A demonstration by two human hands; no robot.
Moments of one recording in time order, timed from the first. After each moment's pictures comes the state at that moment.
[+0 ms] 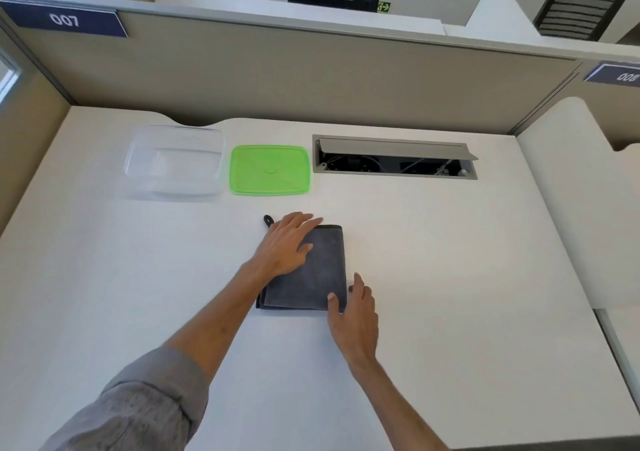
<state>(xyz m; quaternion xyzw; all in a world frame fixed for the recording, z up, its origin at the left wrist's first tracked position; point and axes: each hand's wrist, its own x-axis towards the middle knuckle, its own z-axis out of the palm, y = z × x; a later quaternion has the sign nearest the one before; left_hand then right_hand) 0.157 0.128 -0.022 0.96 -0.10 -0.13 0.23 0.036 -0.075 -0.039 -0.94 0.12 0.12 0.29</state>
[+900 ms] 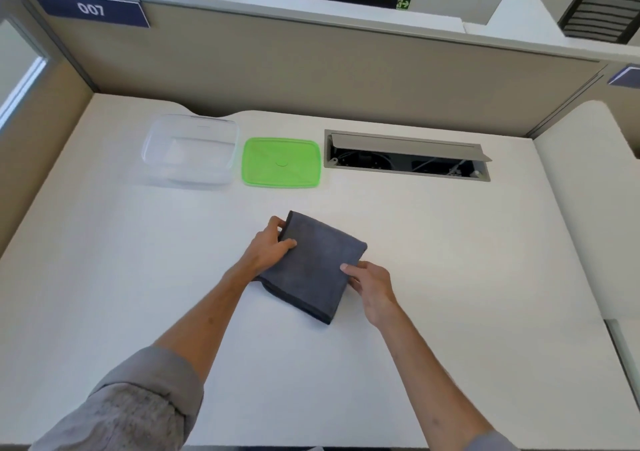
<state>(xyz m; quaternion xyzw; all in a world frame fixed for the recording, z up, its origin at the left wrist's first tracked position) 0.125 0.157 -0.023 0.82 0.20 -0.20 0.49 0.107 -0.098 -0.024 -0.63 0.30 0.24 0.67</state>
